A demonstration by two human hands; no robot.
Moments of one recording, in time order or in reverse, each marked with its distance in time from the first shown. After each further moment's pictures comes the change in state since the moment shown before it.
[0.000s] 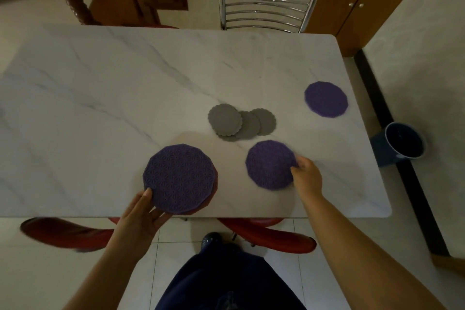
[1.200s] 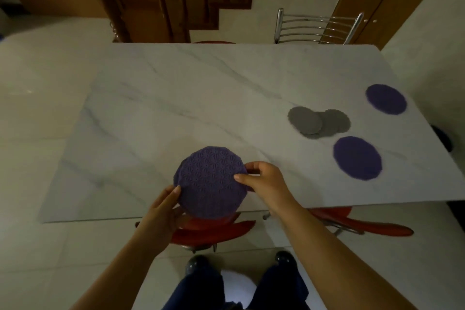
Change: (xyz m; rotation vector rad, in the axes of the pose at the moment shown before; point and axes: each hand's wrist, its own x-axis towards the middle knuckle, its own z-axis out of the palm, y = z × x) left_hand 0.014 0.148 -0.200 0.113 -0.189 -0.061; right_hand -0.238 -0.223 0.222 0.433 -0.402 -0.061
